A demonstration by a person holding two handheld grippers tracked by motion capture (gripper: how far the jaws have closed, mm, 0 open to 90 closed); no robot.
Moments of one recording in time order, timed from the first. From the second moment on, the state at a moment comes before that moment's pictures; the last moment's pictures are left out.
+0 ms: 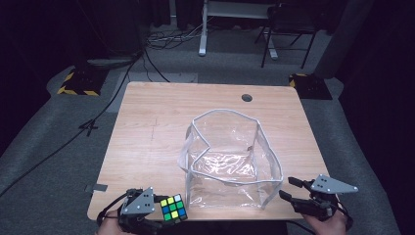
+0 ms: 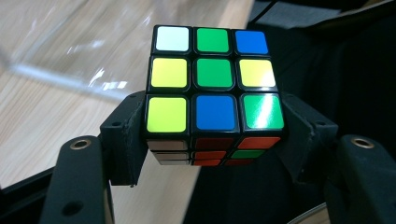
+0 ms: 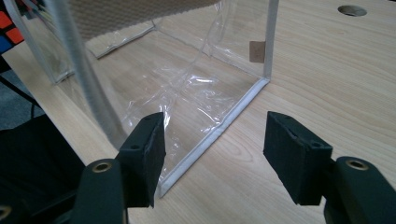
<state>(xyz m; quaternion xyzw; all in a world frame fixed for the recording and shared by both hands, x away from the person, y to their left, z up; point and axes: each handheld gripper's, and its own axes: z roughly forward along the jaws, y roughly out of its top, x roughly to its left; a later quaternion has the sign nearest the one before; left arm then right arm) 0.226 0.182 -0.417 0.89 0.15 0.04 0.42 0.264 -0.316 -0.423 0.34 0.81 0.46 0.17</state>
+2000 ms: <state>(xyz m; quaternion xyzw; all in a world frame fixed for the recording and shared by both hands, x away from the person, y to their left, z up) 0.233 0.054 -0.390 0.91 0.05 -0.04 0.41 0.239 -0.177 -0.385 0.02 0.91 0.41 -0.01</state>
